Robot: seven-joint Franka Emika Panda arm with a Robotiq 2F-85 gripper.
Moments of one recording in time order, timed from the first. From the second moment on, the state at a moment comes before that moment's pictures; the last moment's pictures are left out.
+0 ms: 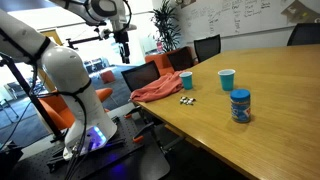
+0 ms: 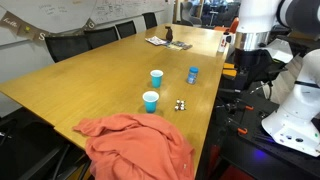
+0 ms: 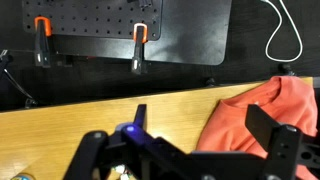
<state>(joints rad) 0.25 -0.65 0.33 -2.70 0.27 1.91 0.33</state>
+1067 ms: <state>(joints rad) 0.10 -0.44 0.36 -2.71 0.05 2.17 0.55</state>
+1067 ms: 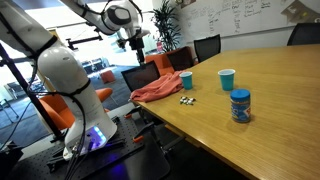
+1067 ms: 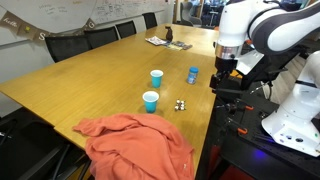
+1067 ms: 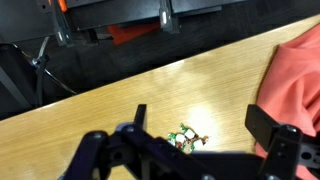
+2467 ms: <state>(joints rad) -0.08 0.11 0.29 -2.63 -0.37 2.85 1.08</state>
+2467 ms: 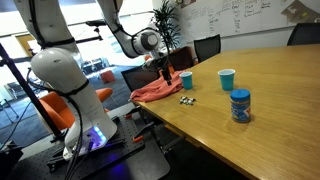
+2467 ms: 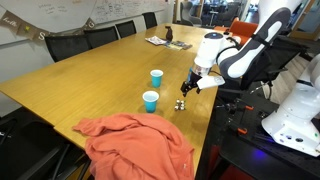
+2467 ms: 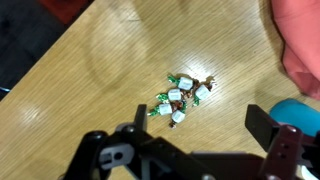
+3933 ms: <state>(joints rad) 0.09 0.53 0.11 -2.41 0.05 3.08 0.89</state>
